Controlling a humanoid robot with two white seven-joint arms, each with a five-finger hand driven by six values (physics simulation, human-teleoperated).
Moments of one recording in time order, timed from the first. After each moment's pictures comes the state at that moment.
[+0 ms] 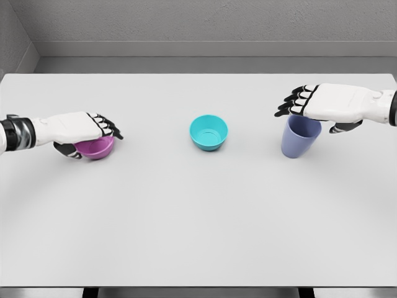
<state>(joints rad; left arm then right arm) -0.66 0.81 -0.69 -1.31 -0.58 -0.61 -0.50 -0.73 -0.94 0.62 -1.57 0.44 -0.61 0.61</state>
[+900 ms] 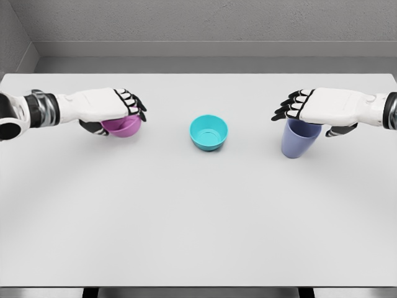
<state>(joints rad) -0.80 0.70 -0.74 -1.32 -0.57 -0.61 -0.50 -0.73 -0.92 0.64 -1.56 0.44 -0.61 0.61</state>
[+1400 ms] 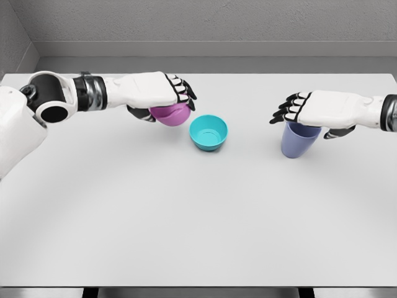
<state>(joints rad) -0.91 0.51 -0.79 -1.32 -0.58 -0.61 -0.49 -0.73 -0.92 0.66 -1.57 0.45 -0.61 0.61</state>
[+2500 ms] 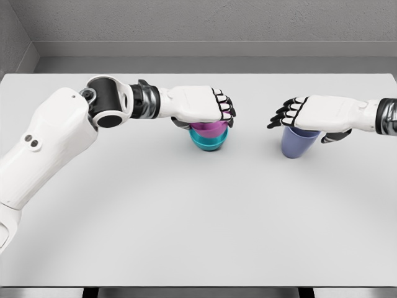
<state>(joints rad) -0.94 0.34 -0.86 -1.31 -0.77 -0.61 -0.52 -0.73 -0.92 0.68 -1.56 0.45 -0.61 0.61</state>
